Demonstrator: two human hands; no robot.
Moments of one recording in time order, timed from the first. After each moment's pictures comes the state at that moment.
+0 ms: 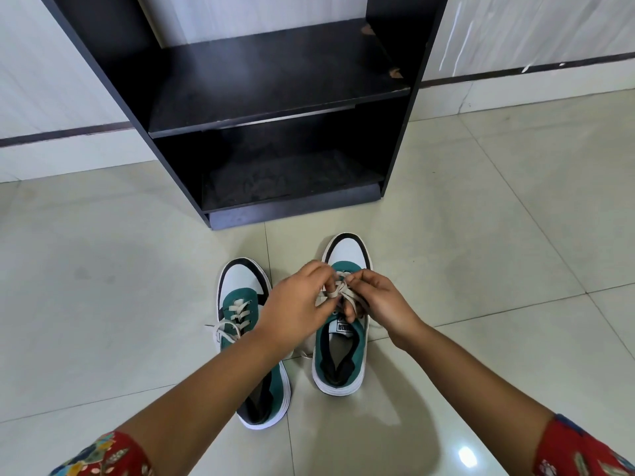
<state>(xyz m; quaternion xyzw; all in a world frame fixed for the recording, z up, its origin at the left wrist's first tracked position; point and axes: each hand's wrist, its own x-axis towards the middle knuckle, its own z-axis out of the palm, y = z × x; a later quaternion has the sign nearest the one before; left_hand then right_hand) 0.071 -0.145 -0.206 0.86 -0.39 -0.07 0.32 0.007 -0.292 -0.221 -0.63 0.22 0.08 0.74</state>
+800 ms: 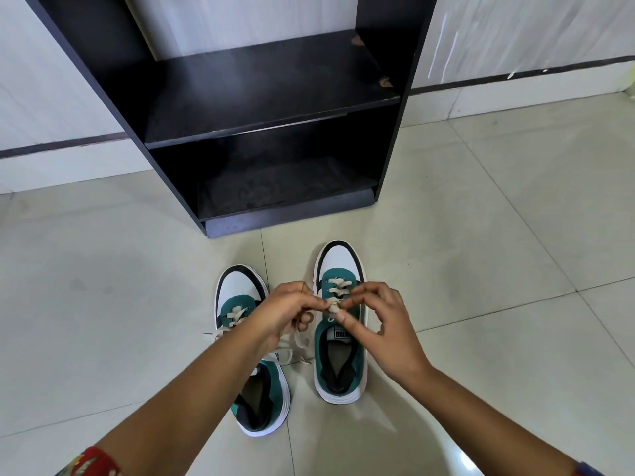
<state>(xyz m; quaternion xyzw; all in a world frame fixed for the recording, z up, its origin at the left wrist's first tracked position) 0.083 -0.146 -0.199 0.68 0.04 -0.46 0.56 -0.035 -0.279 -0.225 -0.85 0.17 -0.10 0.48</state>
